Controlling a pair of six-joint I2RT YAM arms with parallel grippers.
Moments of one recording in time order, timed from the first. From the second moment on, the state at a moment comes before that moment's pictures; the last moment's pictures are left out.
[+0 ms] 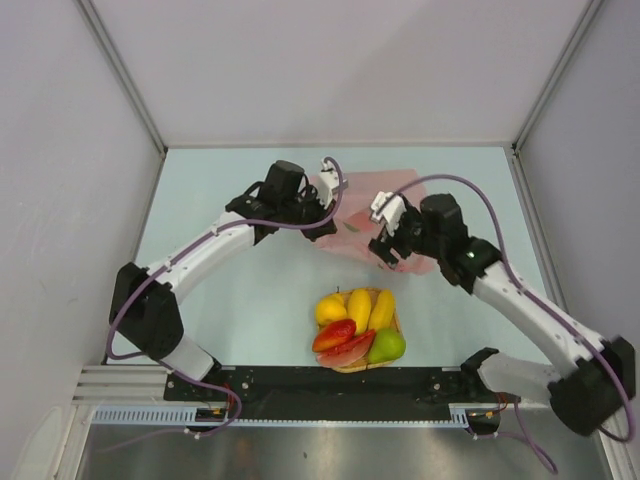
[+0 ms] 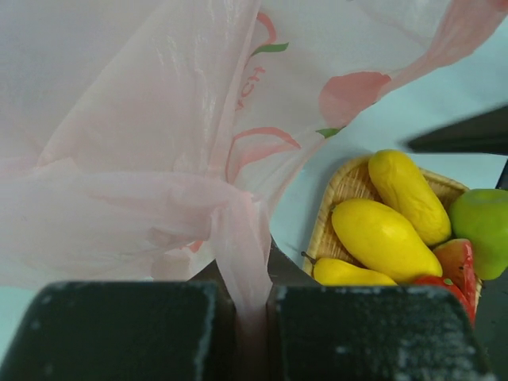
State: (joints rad) left arm -0.59 1.56 1.29 -0.41 0.46 0.17; right arm 0.58 1.05 0.94 -0.33 -0.29 -0.49
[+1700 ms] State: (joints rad) left arm -0.59 1.39 1.30 -0.44 0.26 0.36; right arm 0.38 1.70 1.21 -0.15 -0.31 -0.58
